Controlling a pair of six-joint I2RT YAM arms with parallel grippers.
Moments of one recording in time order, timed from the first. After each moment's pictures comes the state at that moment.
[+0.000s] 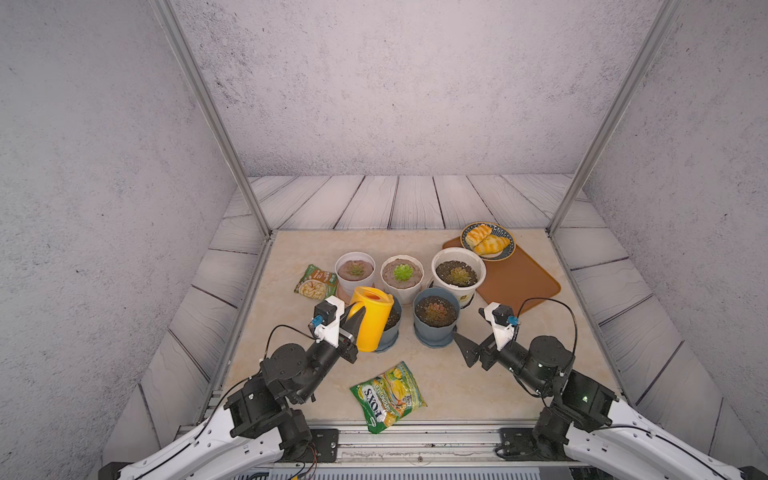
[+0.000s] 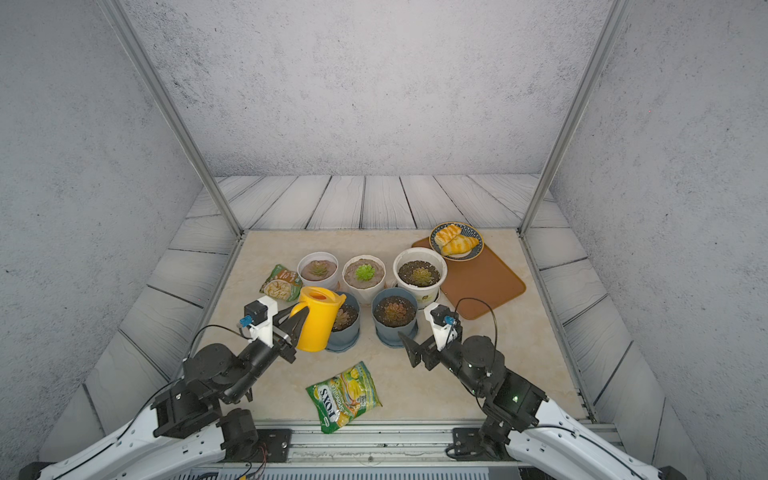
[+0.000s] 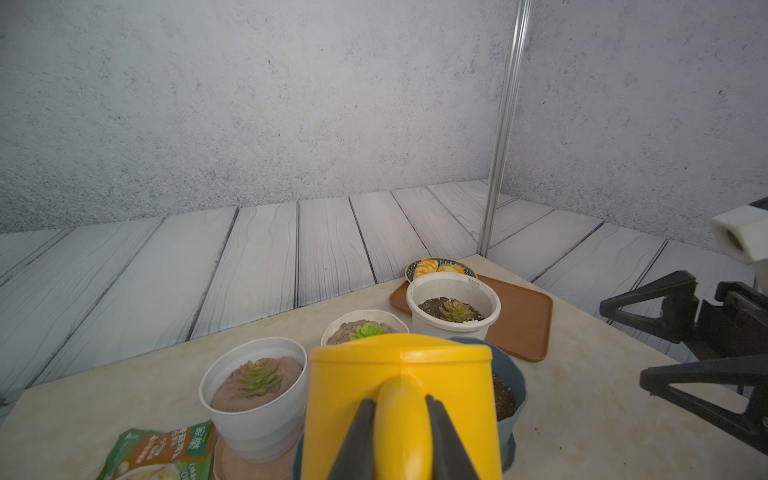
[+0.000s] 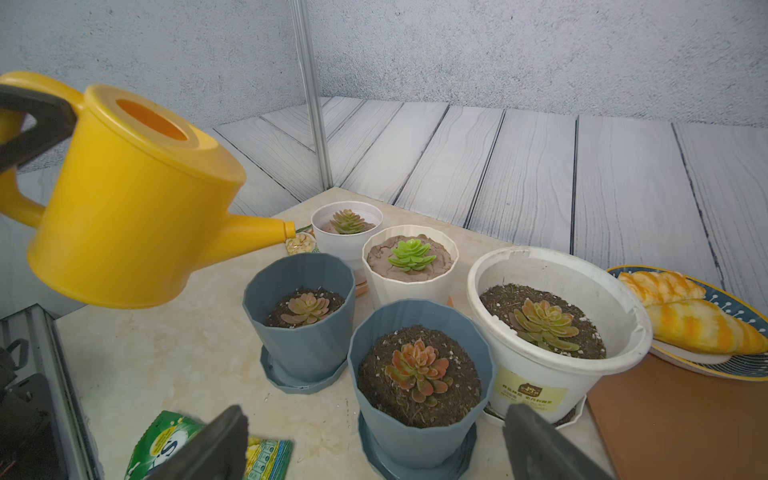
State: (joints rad) left arm -1.03 0.47 0.60 -0.16 -0.47 -0.07; right arm 0.90 0.53 0.49 -0.14 0.17 0.08
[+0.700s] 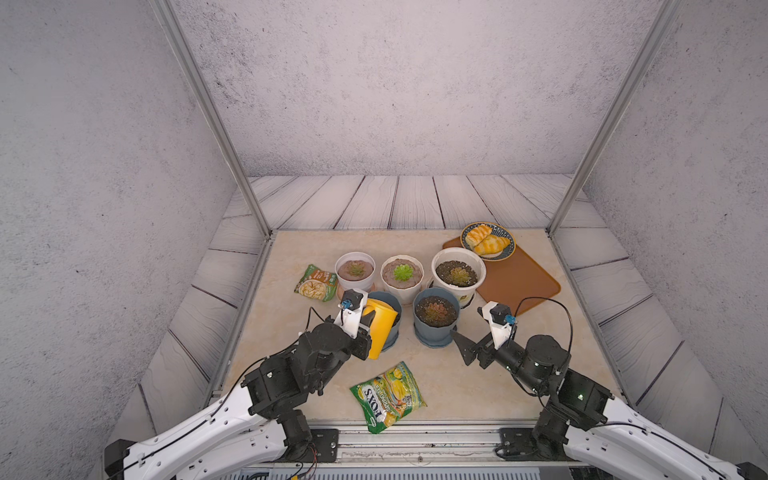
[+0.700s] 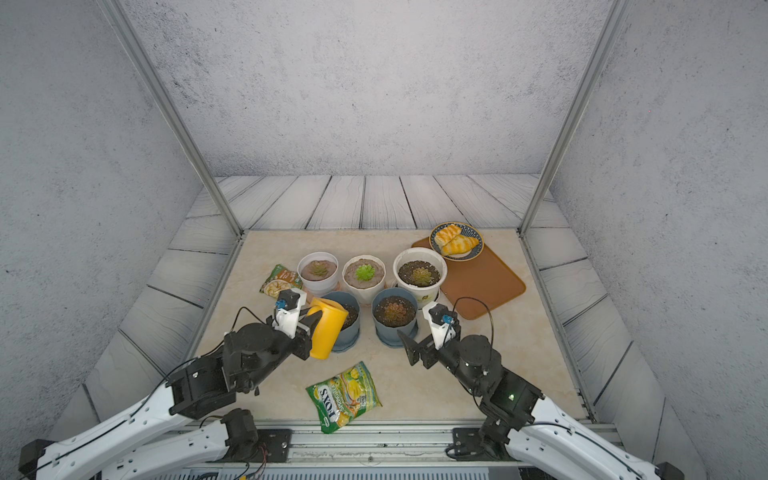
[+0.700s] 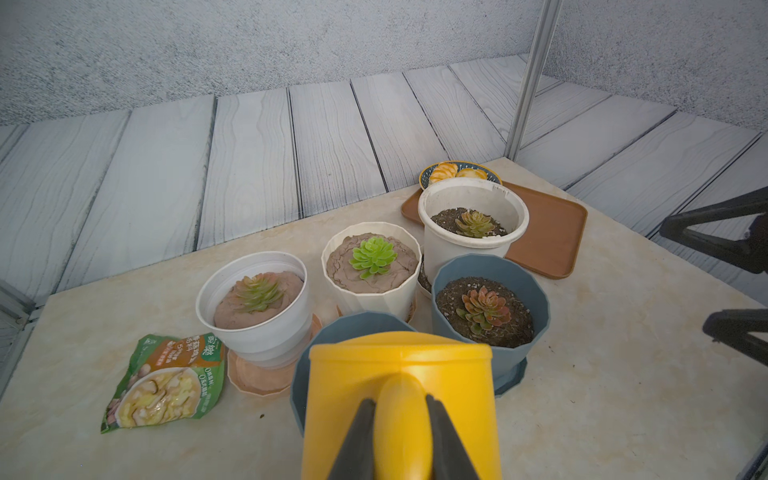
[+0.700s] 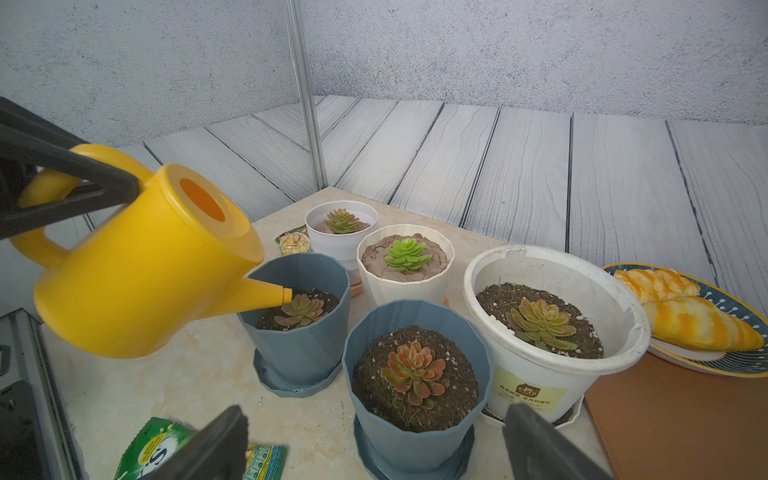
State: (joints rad) left arm -1.03 0.72 0.79 -0.42 -0.48 -0.19; right arm 0.90 0.56 0.48 -0.11 0.19 0.08
